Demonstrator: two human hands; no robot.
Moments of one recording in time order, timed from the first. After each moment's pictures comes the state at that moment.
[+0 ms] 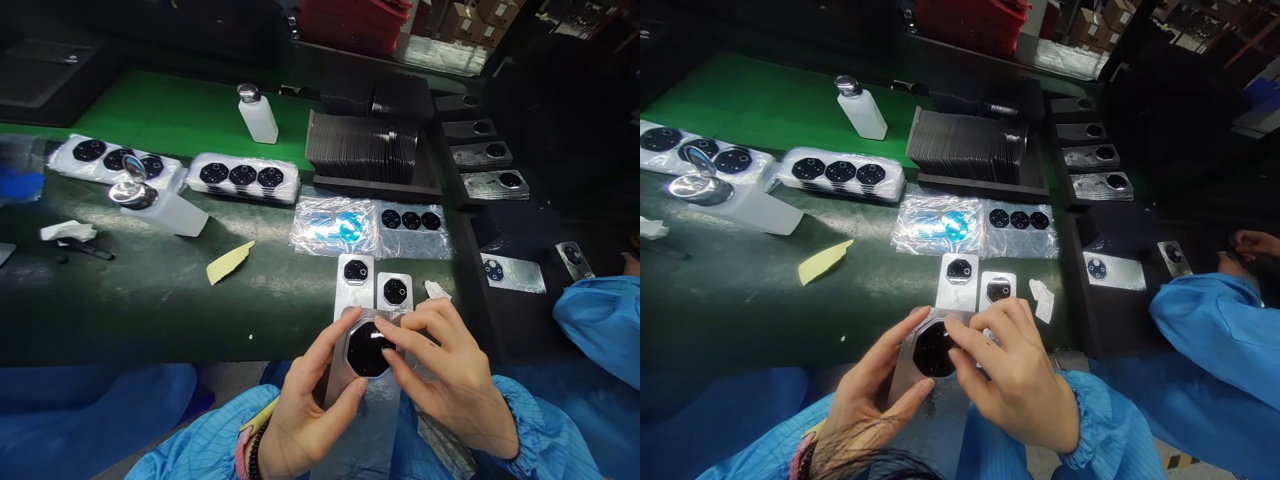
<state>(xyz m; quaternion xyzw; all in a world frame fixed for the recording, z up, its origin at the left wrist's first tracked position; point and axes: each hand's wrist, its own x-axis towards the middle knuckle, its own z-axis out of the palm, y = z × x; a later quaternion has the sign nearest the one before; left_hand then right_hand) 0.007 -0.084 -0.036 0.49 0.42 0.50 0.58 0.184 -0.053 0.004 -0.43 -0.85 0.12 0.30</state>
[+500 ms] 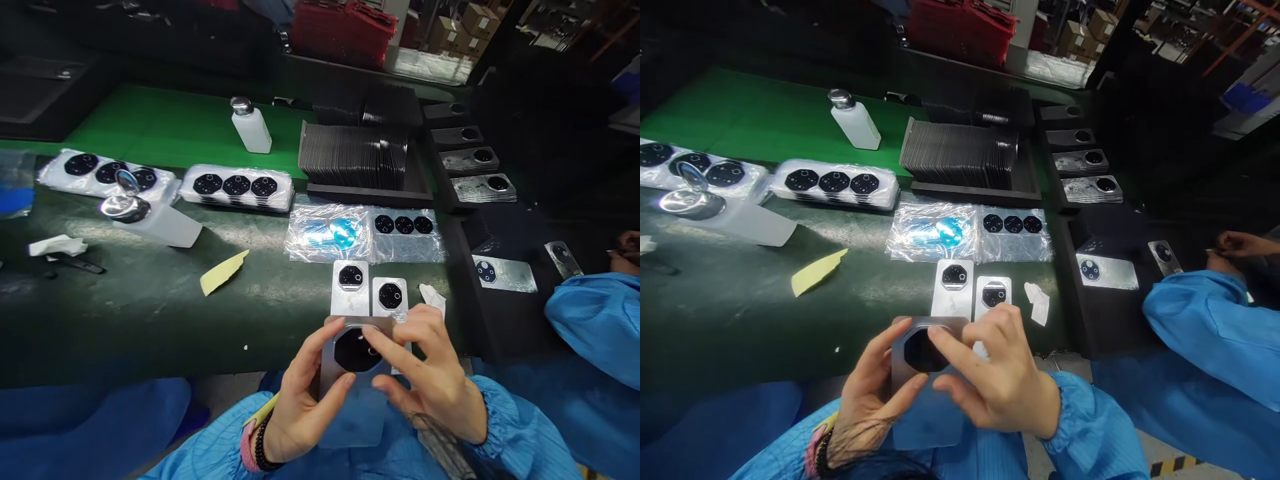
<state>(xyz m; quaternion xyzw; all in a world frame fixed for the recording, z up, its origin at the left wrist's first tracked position) 0.011 -0.093 -0.065 0.41 0.48 0.53 0.56 0.183 -0.055 -0.016 -0.38 -0.86 0.04 0.35</state>
